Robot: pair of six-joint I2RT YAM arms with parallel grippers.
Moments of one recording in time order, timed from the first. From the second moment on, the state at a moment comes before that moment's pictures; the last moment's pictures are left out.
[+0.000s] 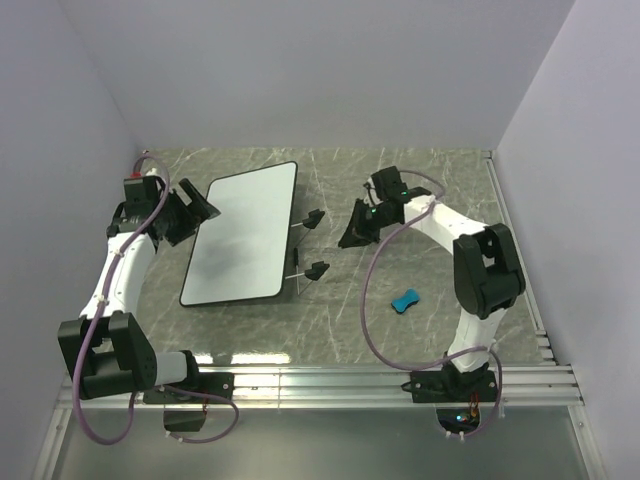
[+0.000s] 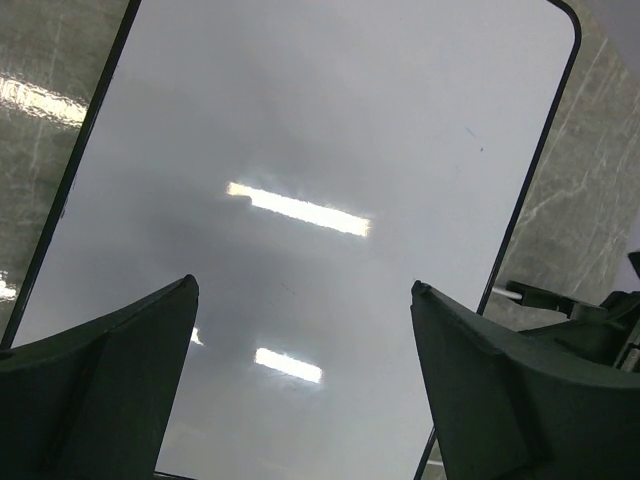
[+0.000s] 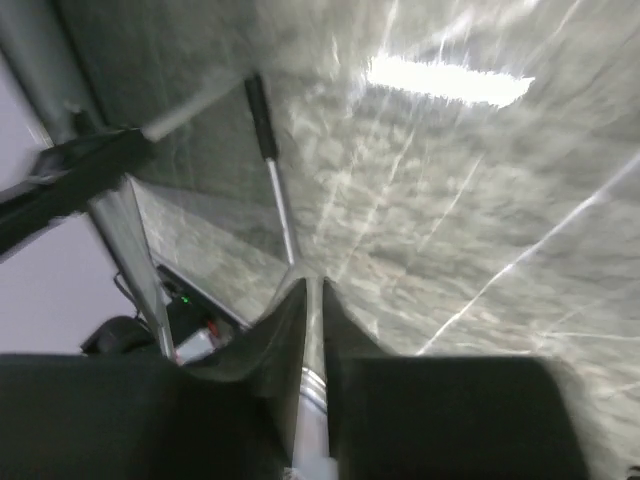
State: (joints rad) left arm 0.15 1.30 1.03 -0.48 0.32 -0.55; right arm 0.40 1.84 1.31 -0.55 -0.54 0.66
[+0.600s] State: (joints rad) left arm 0.08 1.33 1.08 -0.48 0.31 -0.55; right arm 0.43 1.83 1.65 -0.55 -0.54 0.62
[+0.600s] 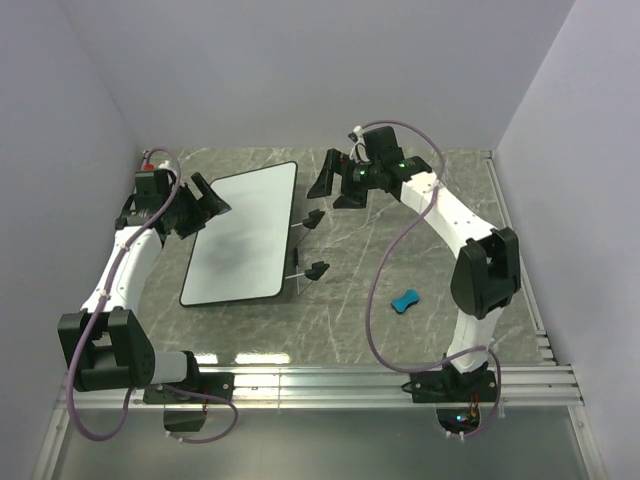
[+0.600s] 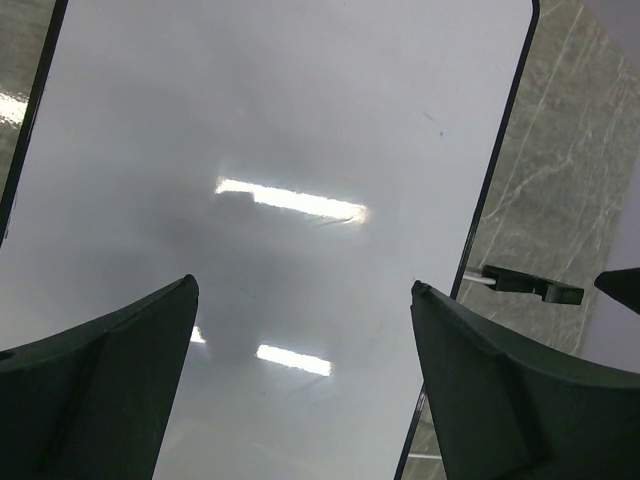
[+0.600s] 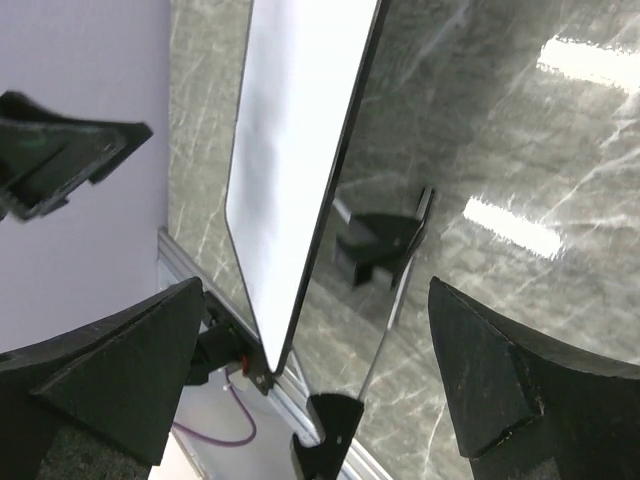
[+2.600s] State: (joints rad) left arm -0.93 1.55 1.08 -0.91 -0.59 -0.61; right arm 0.34 1.42 1.03 -0.60 -0.40 0.60
